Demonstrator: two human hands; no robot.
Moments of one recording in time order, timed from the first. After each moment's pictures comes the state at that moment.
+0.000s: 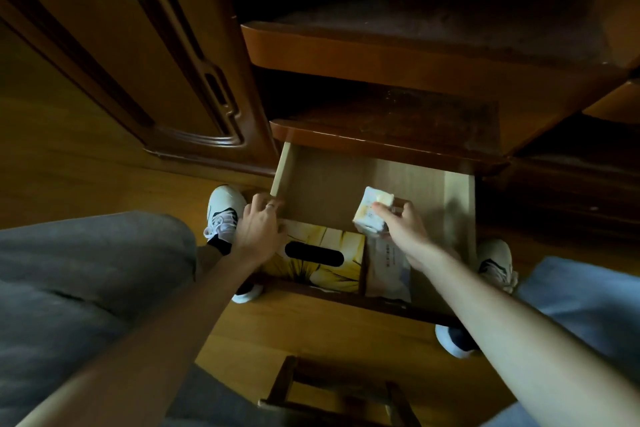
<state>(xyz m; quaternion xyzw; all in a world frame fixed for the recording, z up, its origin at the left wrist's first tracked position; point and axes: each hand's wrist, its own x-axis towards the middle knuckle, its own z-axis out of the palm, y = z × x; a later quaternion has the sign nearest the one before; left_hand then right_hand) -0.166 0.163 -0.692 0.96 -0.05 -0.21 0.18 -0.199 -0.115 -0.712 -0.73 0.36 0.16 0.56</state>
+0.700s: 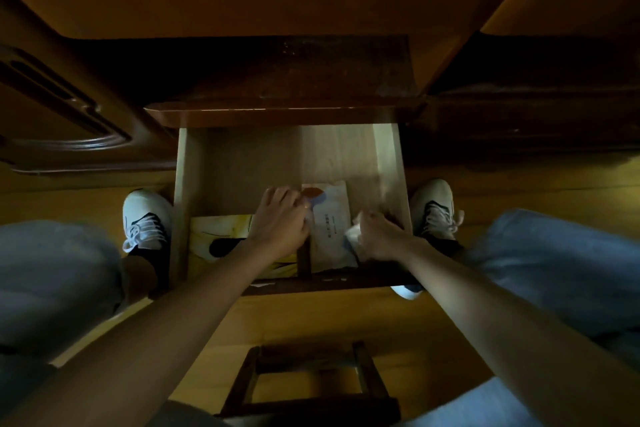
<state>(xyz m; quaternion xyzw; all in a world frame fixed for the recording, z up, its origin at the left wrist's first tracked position) -0.180 0.017 -0.750 0.91 -0.39 -0.16 0.02 -0.269 -0.188 -0.736 -0.88 0.14 0.40 0.20</state>
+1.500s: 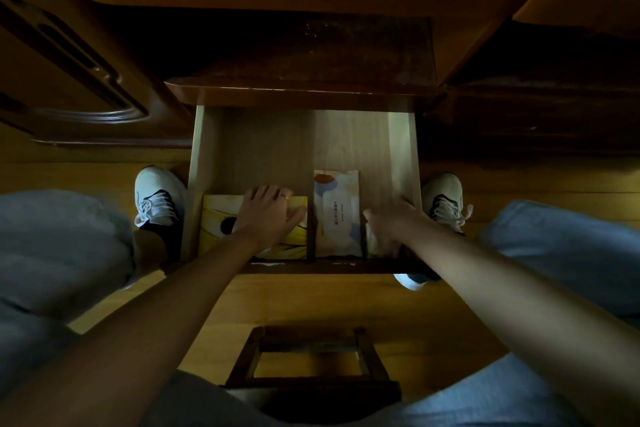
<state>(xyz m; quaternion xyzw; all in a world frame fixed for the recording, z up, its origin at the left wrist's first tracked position) -0.184 0.062 -0.762 0.93 -0.27 -0.23 0.05 -0.253 -0.187 -0.731 -0.87 -0.01 0.50 -0.03</state>
